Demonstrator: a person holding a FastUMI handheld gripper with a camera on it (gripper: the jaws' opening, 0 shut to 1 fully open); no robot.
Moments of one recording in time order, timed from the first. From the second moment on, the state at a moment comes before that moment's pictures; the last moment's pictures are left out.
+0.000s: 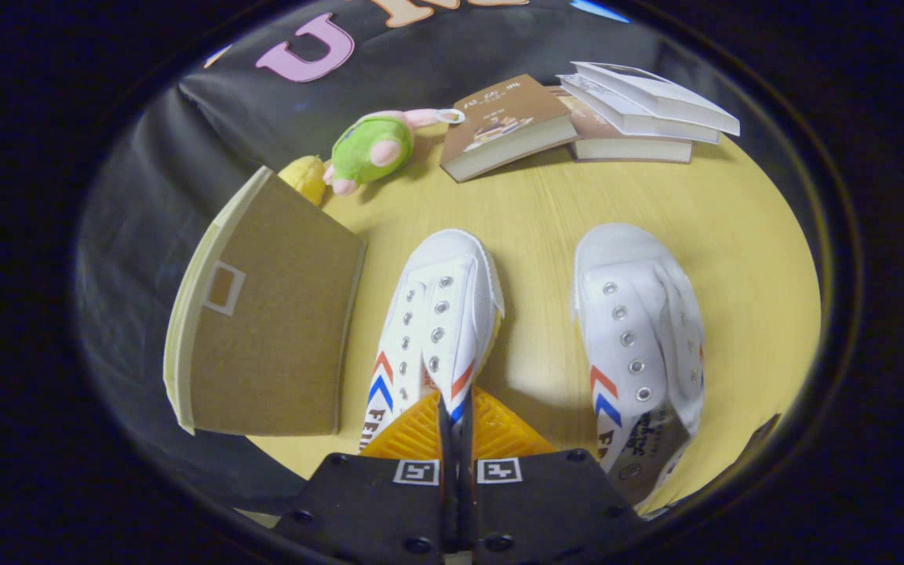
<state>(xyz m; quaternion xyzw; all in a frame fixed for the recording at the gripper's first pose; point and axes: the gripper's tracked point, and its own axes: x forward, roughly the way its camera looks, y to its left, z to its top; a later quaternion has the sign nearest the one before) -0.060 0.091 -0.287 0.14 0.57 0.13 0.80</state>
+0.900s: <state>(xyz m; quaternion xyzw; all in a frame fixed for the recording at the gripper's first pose) -0.001 0.177 -0.132 0.16 0.51 0.16 0.83</state>
